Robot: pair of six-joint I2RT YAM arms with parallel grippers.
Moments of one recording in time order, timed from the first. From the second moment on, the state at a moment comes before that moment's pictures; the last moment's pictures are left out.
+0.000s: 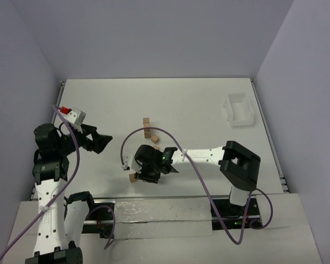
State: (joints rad) left arm 0.16 0.67 0.78 -0.46 0.84 0.03; right arm 1.18 1.76 1.11 -0.41 -0.13 -0.25
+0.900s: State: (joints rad) left arm 0.17 0.69 0.77 -0.45 0.81 -0.07; right arm 1.18 1.89 1.26 -0.48 -0.11 -0.36
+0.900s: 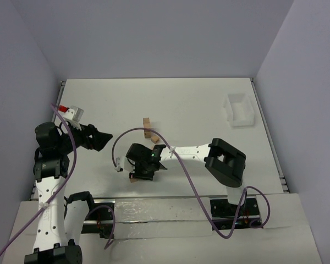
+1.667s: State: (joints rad) left arm 0.17 0.71 0.77 -0.44 0.81 -0.07; right arm 1.19 1.93 1.32 -0.53 -0.14 -0.40
